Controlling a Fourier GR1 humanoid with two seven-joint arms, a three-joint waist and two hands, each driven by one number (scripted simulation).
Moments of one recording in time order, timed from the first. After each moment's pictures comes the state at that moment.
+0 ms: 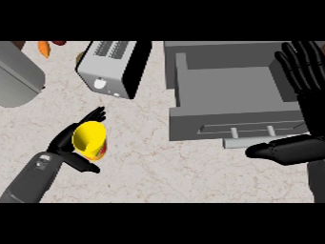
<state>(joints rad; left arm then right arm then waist) -0.55 0.30 -0.07 -0.28 -0.15 -0.51 -0.91 -0.30 -0.19 -0.08 -1.87 -0.13 0.16 0.13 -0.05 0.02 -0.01</state>
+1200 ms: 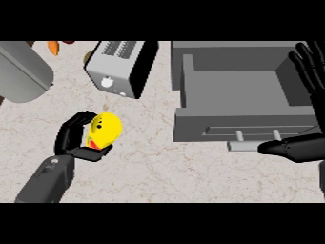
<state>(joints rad) -0.52 0.19 0.15 -0.35 0.06 -0.20 -1.06 -0.29 -0.23 -0.13 -1.86 -0.14 0.17 0.13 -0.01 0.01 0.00</state>
